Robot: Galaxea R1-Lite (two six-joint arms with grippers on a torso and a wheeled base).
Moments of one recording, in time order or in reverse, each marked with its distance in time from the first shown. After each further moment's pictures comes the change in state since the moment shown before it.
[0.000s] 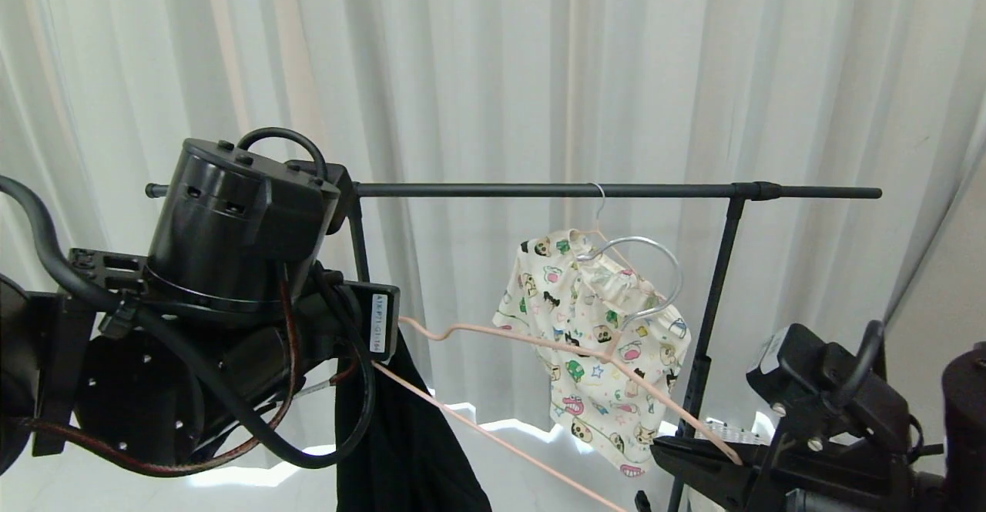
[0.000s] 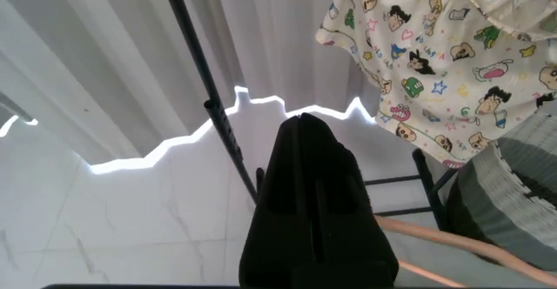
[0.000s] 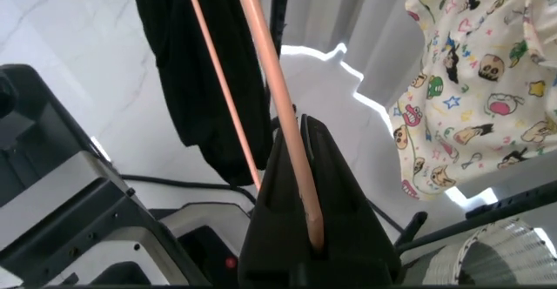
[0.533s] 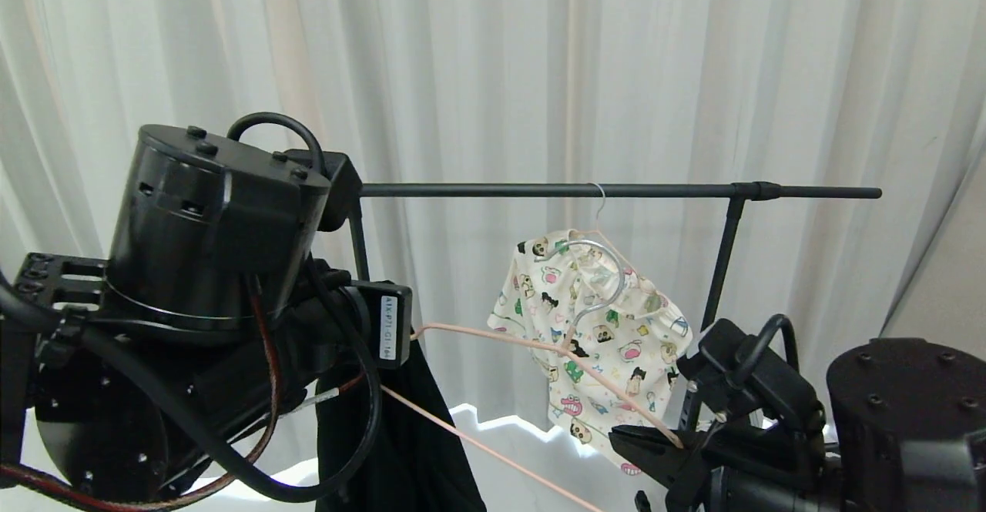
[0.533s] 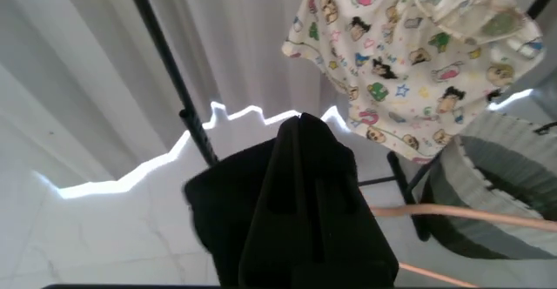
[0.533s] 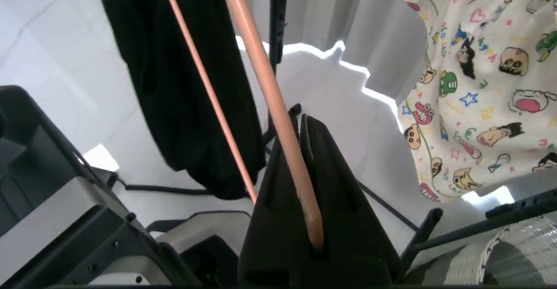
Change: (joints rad) left arm -0.076 -0.028 -0.008 -0.012 -0.004 -0.019; right arm -0.009 0.150 -0.028 -0.115 -0.003 0.044
